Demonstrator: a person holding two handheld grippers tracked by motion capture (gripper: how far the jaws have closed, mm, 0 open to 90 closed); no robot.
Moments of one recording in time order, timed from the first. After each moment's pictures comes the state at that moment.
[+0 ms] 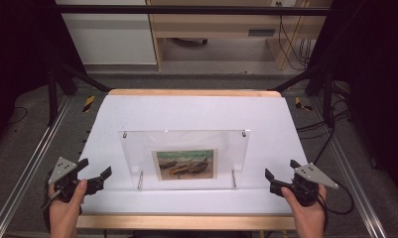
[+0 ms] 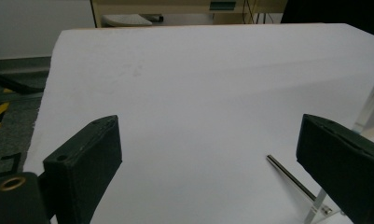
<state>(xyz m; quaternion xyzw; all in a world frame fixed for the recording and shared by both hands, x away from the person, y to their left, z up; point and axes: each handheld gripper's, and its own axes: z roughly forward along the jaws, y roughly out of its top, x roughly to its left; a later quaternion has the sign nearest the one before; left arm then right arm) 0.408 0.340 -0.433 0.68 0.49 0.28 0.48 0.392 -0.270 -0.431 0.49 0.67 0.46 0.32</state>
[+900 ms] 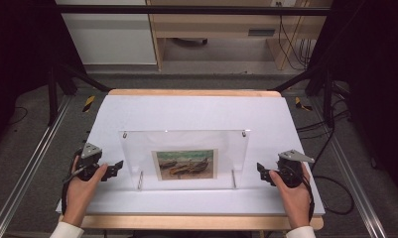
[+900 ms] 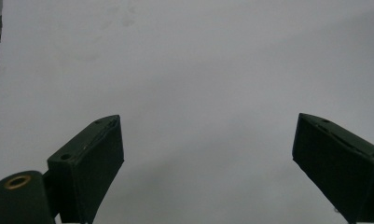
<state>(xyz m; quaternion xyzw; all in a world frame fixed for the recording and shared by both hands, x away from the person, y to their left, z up) 0.479 0.324 -0.461 0.76 0.49 0.24 0.36 0.453 -0.261 -0.458 0.54 0.71 0.37 0.25</state>
